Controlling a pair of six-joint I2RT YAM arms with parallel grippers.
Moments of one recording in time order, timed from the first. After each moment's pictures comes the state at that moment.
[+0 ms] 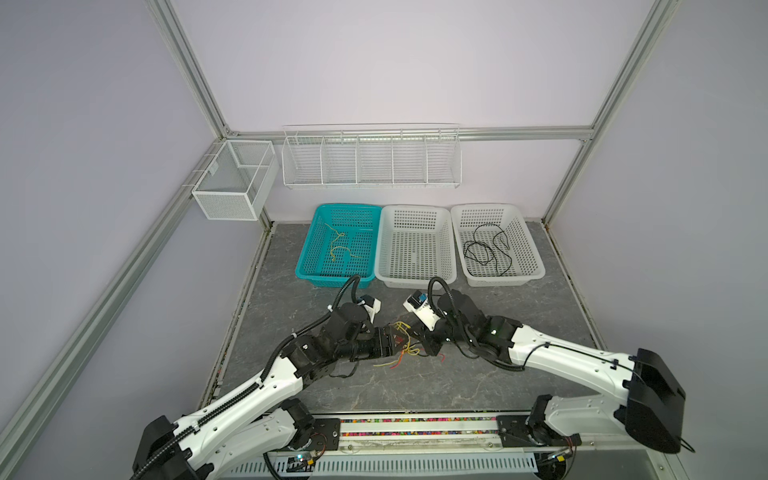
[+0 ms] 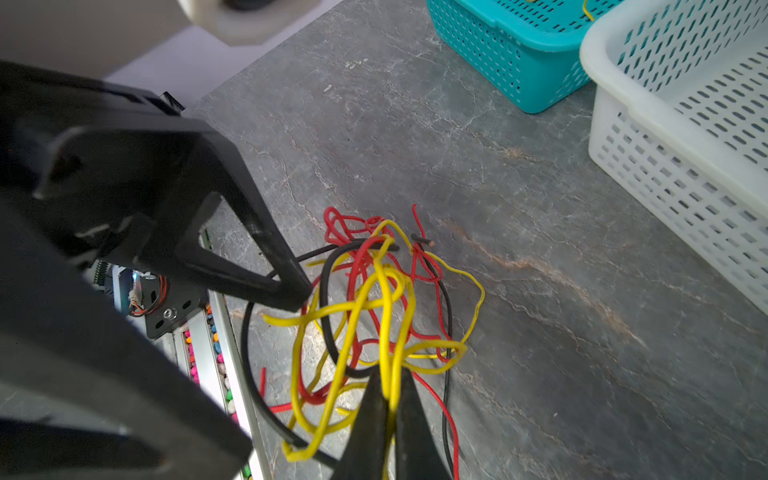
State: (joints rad) left arm -0.85 0.94 0.66 -0.38 0.29 -0.91; right arm 0.94 1.30 0.83 -0.20 -0.22 0.12
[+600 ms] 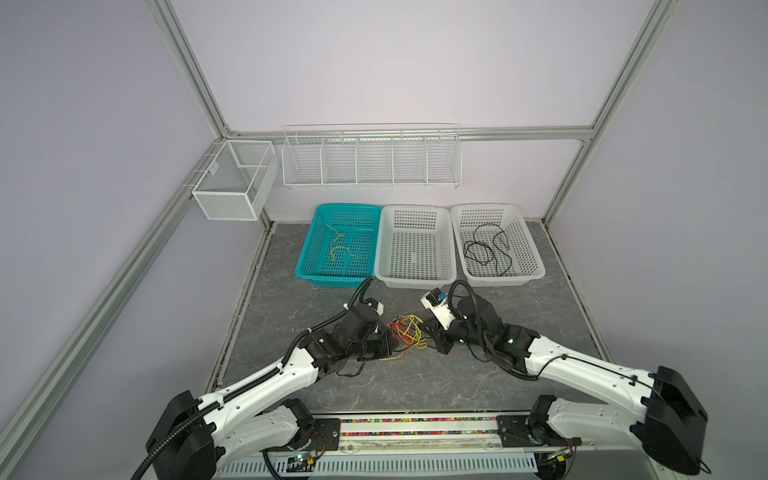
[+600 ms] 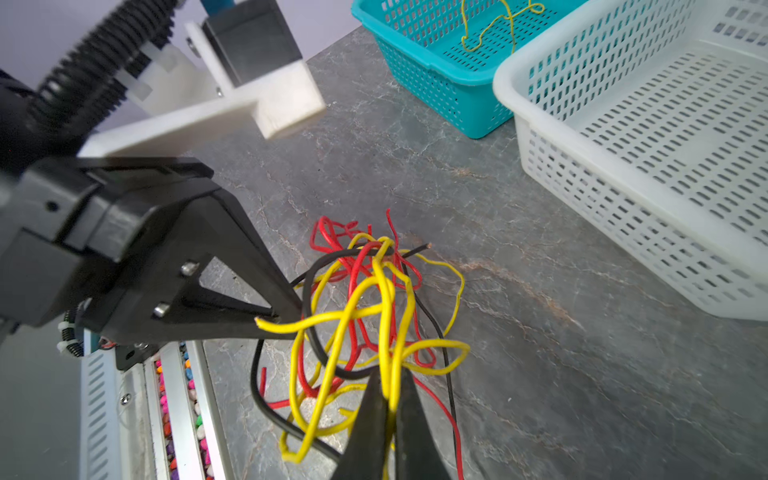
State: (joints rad) left arm -0.87 1.06 0.65 -0.38 0.21 -0.90; right arm 0.88 1.15 0.68 -0.08 -0.17 0.15
